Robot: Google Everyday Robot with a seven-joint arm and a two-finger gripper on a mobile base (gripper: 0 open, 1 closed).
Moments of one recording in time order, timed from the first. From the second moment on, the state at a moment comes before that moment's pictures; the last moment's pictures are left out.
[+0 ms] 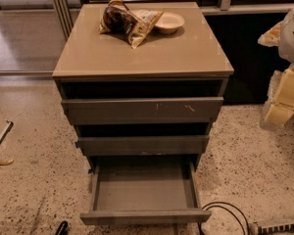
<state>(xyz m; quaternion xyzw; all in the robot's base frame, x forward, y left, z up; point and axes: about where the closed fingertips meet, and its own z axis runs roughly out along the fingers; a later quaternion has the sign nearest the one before) 0.438 -0.217 0.976 -0.60 0.78 -0.03 0.16</state>
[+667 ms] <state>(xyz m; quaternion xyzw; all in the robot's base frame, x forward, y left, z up) 0.445 -0.210 0.979 -0.60 0.78 -0.03 0.18</state>
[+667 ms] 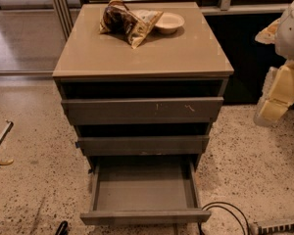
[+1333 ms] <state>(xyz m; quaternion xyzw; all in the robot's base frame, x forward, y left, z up) 0.519 -0.148 0.974 -0.51 0.81 0.09 0.27</state>
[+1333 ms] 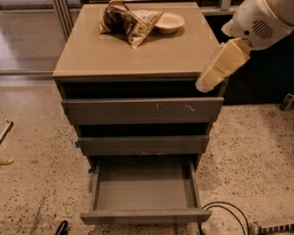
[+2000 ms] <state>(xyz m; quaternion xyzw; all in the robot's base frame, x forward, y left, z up) 0.564 -0.105 0.980 -0.45 0.82 0.15 0.33</state>
